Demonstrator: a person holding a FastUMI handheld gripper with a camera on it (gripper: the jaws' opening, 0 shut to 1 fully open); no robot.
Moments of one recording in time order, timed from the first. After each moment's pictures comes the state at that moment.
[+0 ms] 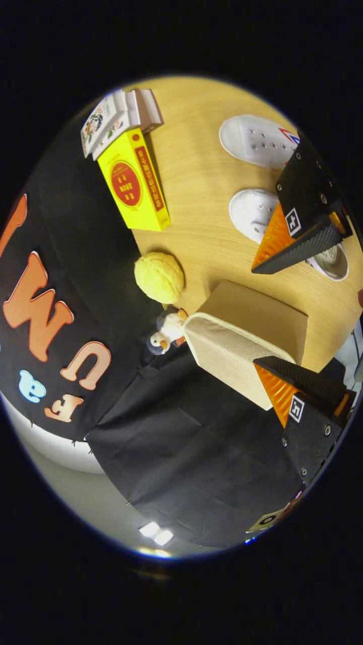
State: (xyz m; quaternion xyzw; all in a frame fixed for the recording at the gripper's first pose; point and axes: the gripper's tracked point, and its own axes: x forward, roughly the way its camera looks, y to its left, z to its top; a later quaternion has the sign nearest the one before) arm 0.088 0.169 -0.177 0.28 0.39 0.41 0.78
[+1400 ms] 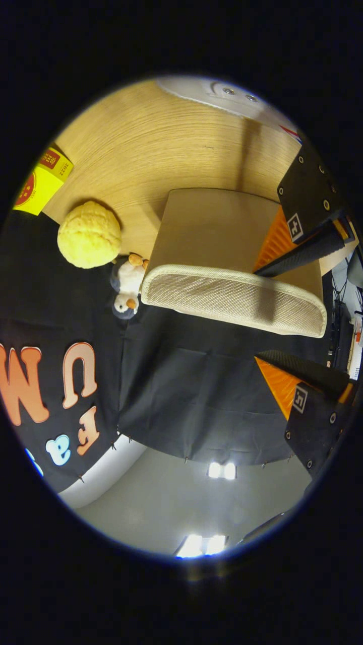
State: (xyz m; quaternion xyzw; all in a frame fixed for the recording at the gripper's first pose) arm 0.078 0.271 -0.146 0.46 0.44 0.52 0.56
